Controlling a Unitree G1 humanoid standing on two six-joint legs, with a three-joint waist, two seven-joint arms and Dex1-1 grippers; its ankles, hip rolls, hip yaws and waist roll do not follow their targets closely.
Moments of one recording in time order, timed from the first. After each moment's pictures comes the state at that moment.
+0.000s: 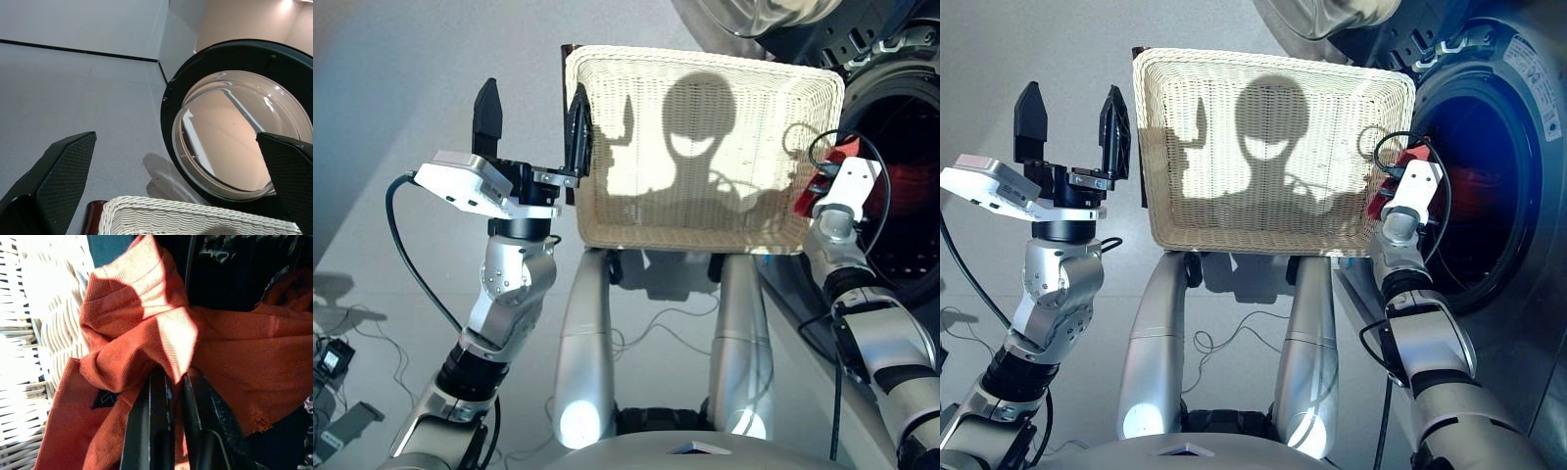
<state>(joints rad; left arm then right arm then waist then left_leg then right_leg) -0.28 0.48 -0.28 -0.36 -0.47 -0.41 0.26 -0.79 -0.50 0.15 1.14 0.44 -0.27 -0.42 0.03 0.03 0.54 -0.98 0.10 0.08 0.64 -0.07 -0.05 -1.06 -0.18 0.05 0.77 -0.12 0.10</state>
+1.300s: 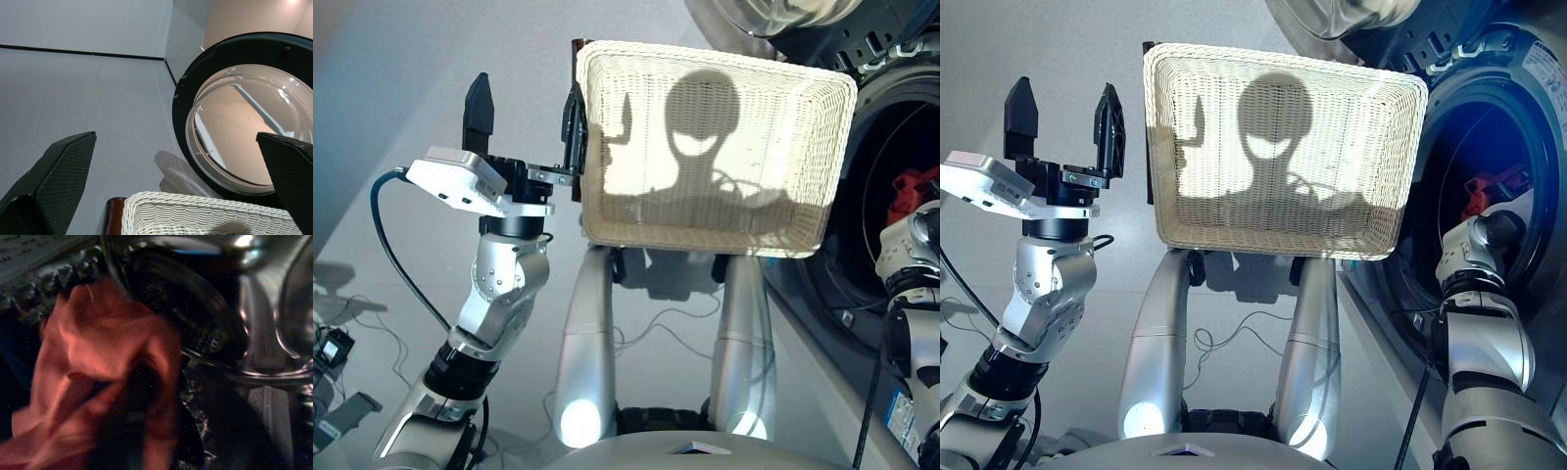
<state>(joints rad) -0.28 0.54 -0.28 -0.37 -0.47 -0.41 0.28 -0.80 -0.71 -0.10 1.21 0.66 -0.33 -0.57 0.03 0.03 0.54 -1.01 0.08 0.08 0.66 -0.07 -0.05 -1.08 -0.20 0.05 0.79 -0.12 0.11</state>
